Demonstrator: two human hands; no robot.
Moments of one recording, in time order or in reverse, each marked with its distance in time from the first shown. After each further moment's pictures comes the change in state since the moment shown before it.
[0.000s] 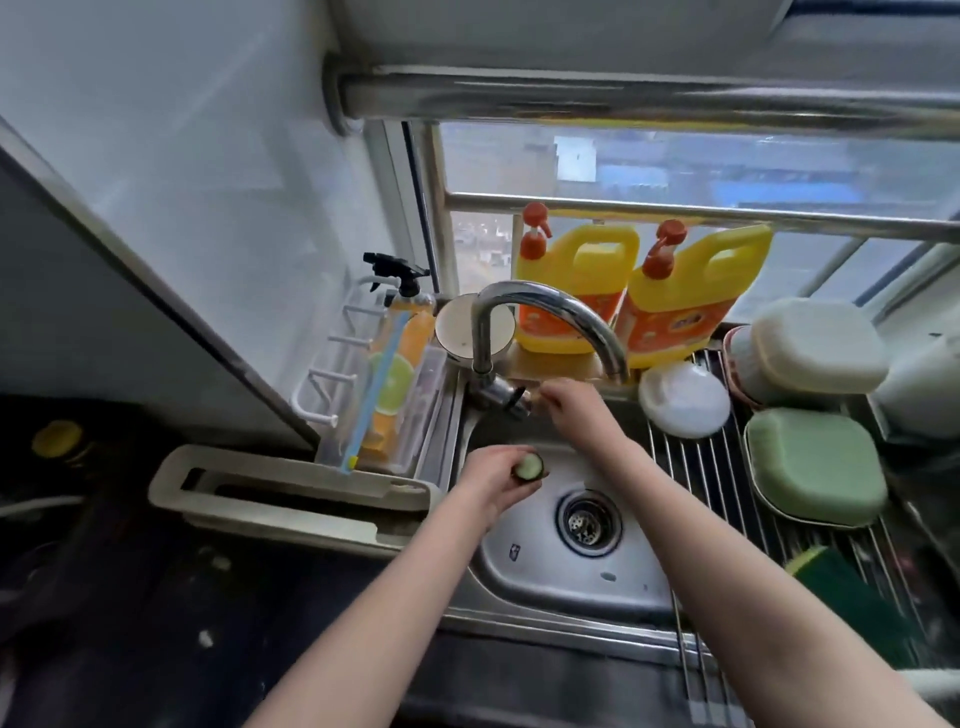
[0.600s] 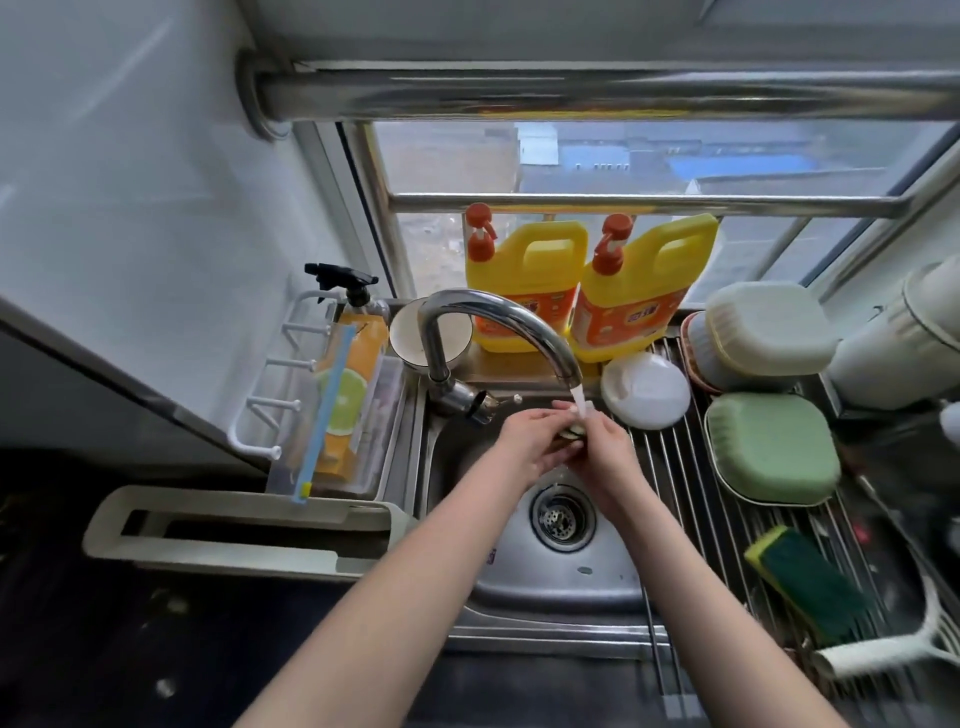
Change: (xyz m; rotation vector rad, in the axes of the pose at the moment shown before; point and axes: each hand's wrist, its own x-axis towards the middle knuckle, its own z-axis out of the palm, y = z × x) left_hand 0.027 0.012 0.085 0.101 -0.154 -0.005; right_hand -0.061 0.017 -0.010 1.356 0.308 0.610
